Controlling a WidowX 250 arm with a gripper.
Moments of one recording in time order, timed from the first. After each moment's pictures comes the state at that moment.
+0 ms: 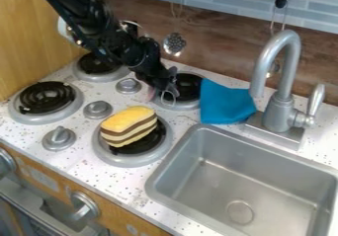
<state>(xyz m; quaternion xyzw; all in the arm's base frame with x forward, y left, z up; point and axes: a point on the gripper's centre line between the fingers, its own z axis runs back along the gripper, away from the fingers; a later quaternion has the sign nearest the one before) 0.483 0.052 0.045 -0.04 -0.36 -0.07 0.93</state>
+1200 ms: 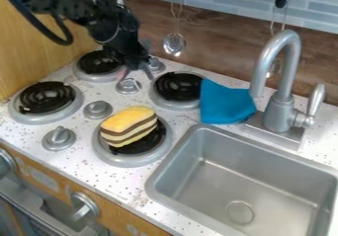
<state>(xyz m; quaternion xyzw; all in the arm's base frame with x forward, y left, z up) 0.392 0.104 0.127 0.08 -0.39 -0.01 0.92</state>
